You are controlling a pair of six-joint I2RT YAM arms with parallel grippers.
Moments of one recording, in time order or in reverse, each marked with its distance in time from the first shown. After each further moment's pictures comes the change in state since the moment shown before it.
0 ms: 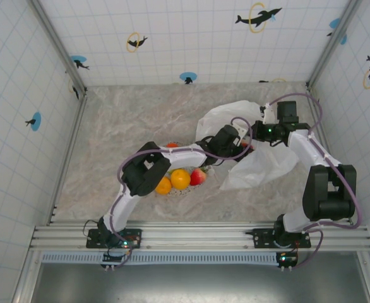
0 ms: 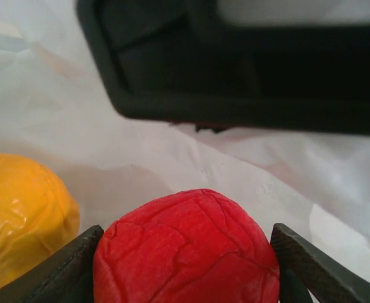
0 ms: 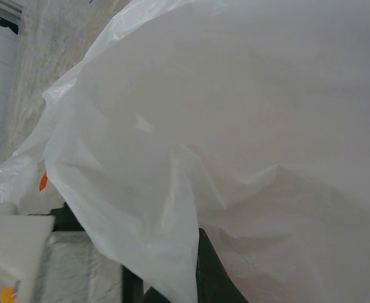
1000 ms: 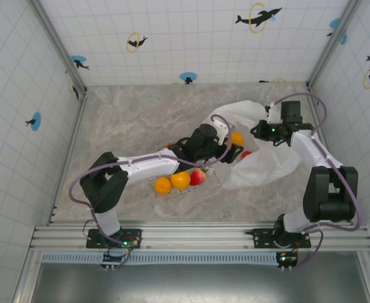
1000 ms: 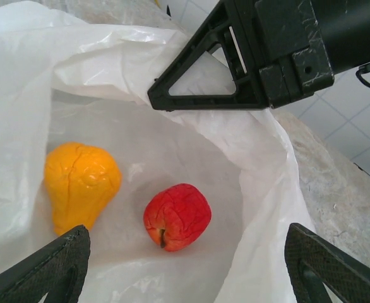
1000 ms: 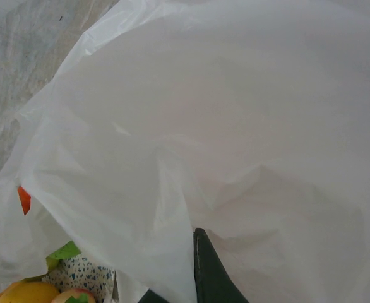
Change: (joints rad) left arm 0.007 -0.463 -0.355 0.020 -0.044 0.054; right arm -0.033 -0.011 0.000 -0.010 0.071 -0.009
